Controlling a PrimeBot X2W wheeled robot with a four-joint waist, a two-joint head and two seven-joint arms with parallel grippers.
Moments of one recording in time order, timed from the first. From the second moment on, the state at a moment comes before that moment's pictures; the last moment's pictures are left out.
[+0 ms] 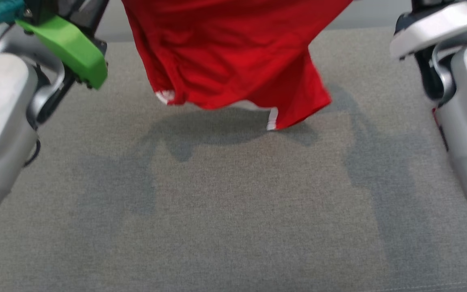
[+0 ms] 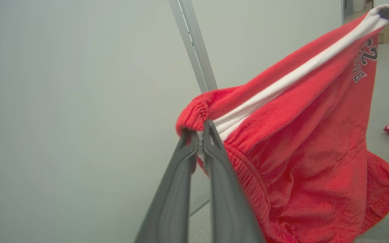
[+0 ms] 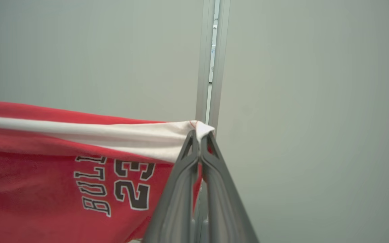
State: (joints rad) left arm -1.08 0.53 -0.81 0.42 -0.67 -0.13 -0.08; right arm -0.93 -0.26 0.21 0.56 0.29 0.13 -0.26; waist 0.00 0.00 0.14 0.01
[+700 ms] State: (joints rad) left arm -1.36 0.45 -0.71 0.60 -0.50 -0.13 -0.26; right arm -1.27 -0.26 0.12 0.58 0.12 0.13 -0.26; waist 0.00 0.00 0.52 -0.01
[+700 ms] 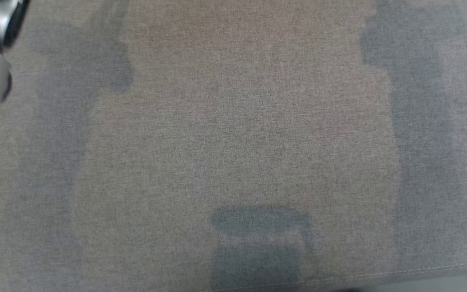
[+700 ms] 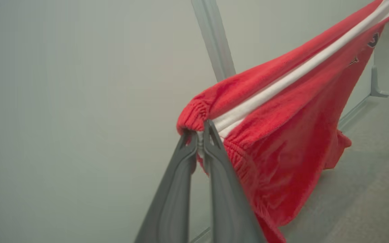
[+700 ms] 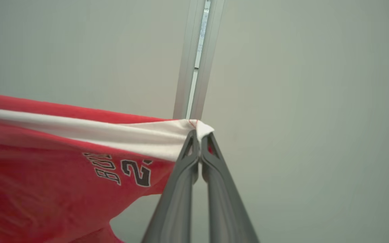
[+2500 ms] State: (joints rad) left arm 0.05 0.25 -0.55 0.43 -0.73 -0.14 -0.26; right arm 0.09 -0.21 0.03 0.33 0.36 0.14 -0.26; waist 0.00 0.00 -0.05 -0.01
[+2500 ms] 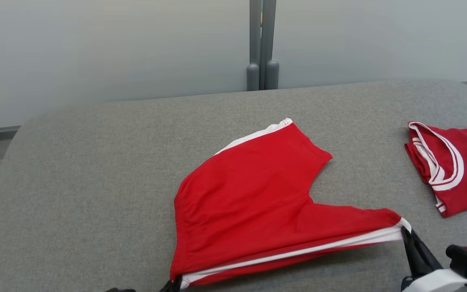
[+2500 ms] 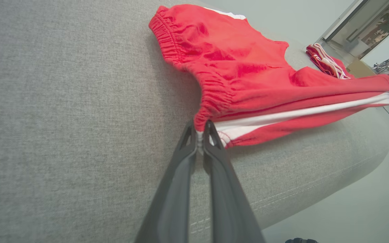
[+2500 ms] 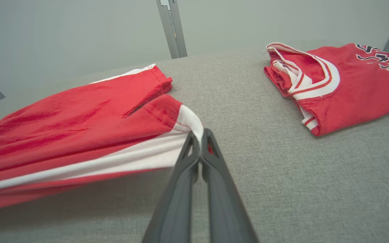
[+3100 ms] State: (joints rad) left arm -0.28 0.25 -0.67 0.34 -0.78 -0.13 -0.26; right arm -0.48 -0.30 0.10 0.59 0.24 0.13 -0.24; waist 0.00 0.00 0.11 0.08
